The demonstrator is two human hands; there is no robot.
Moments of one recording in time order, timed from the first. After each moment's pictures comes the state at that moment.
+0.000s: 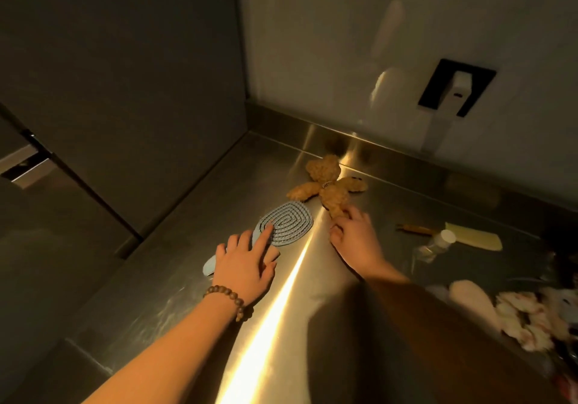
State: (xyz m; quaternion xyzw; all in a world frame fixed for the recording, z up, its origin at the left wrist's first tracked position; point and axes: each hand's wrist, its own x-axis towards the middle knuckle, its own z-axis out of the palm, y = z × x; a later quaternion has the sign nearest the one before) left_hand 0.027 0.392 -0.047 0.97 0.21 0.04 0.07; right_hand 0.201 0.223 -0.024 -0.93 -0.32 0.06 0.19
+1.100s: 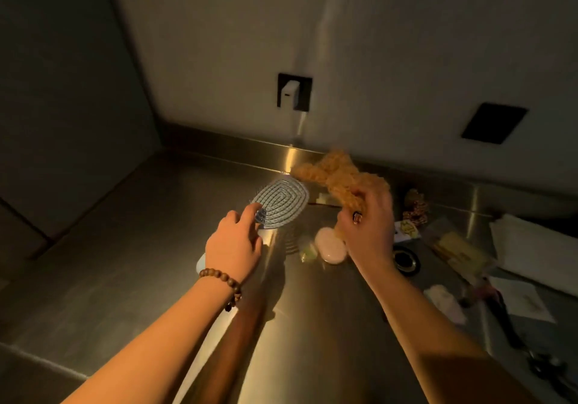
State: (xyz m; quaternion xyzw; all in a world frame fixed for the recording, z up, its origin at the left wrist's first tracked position) left_hand 0.044 0.167 0.065 0.95 0.17 0.18 0.19; right_hand 0.143 -0.032 0.087 -0.86 -0.16 -0.20 0.45
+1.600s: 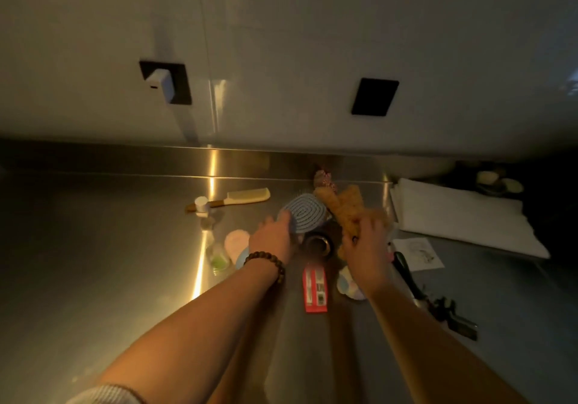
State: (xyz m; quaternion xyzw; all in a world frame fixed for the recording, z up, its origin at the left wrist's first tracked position) left_hand 0.192 -0.018 0.007 0.97 0.02 -0.01 0.24; right_hand 0.180 -0.199 0.013 -0.95 0.07 -0.13 0.27
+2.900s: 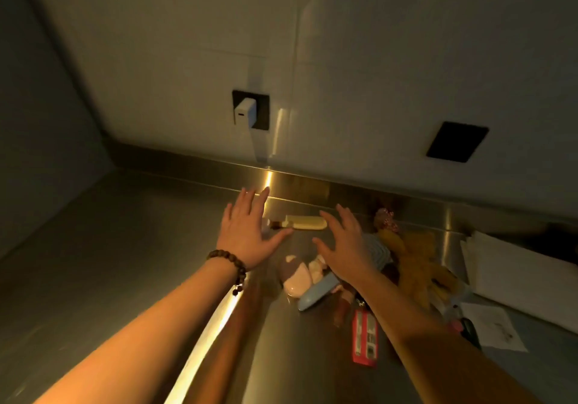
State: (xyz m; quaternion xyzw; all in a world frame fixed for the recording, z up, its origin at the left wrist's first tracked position) left_hand 0.180 0.134 0.054 0.96 0.08 0.15 0.20; right_hand 0.247 -0.078 0.031 -0.94 -0.23 -0.02 0.26
